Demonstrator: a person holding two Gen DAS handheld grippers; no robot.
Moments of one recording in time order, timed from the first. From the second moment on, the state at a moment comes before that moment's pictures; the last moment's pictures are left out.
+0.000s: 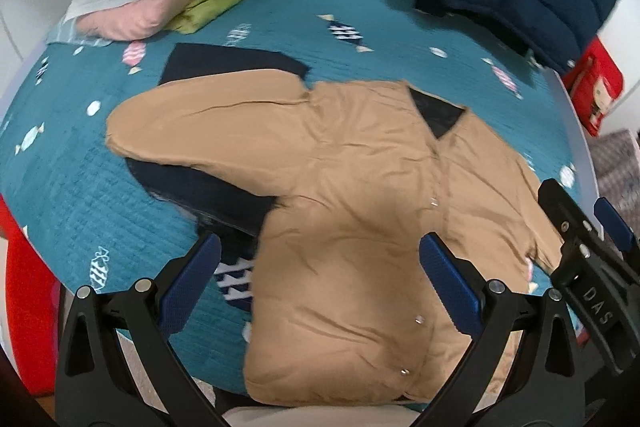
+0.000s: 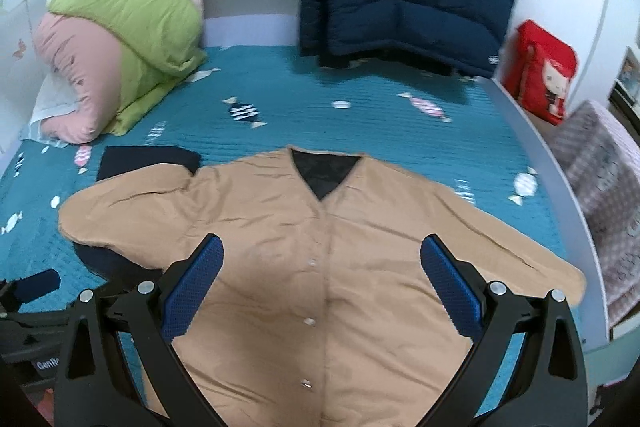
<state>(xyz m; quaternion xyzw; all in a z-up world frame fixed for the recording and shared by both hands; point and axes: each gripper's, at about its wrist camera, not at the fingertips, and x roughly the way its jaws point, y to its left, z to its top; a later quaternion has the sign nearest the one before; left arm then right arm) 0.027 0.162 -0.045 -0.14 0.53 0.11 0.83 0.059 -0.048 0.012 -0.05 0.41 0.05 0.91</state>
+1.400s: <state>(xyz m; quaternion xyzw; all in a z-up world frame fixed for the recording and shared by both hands) 0.022 0.530 -0.229 -0.58 0.37 0.26 0.68 0.221 0.131 -0.221 -0.07 0.61 0.18 0.77</state>
